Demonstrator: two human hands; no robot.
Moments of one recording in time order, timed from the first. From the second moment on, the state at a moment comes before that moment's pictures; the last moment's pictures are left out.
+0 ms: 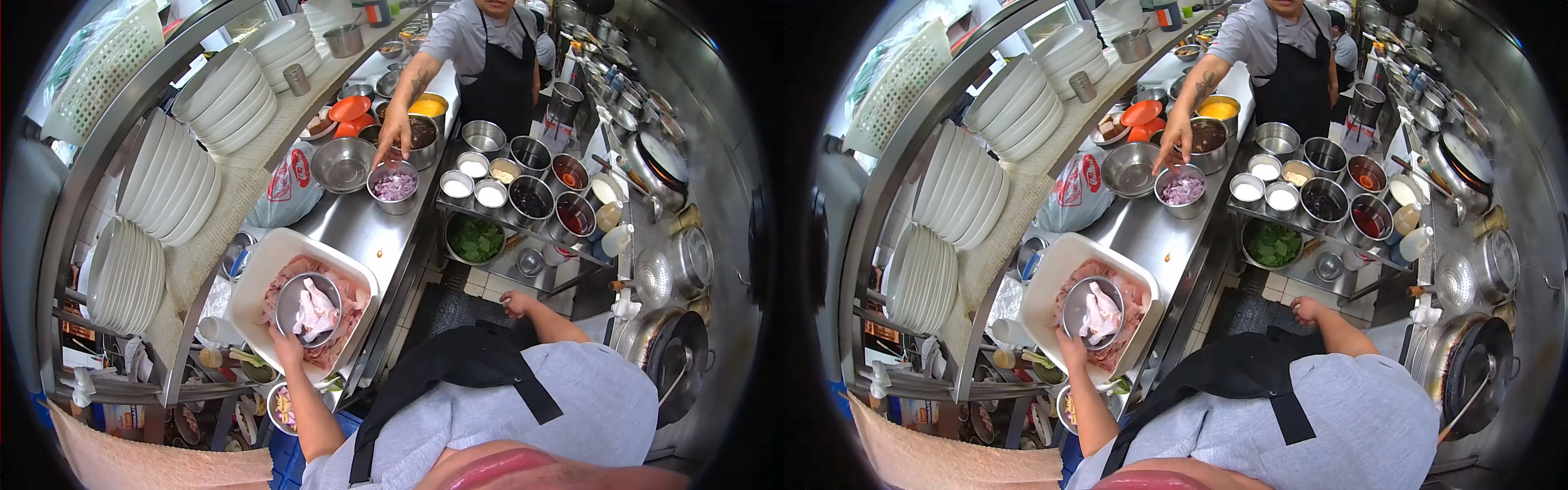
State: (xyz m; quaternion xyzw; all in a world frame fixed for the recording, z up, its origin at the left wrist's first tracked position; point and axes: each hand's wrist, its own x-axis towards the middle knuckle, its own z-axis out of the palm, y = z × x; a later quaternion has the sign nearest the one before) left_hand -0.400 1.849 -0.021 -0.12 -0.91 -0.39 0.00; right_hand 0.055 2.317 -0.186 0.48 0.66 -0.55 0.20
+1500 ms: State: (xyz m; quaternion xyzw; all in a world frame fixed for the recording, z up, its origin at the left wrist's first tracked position) left_hand -0.402 1.841 0.048 -0.15 -0.79 -0.59 -0.09; right_hand 0.000 2.233 -0.065 0.47 0.34 -0.81 -0.07
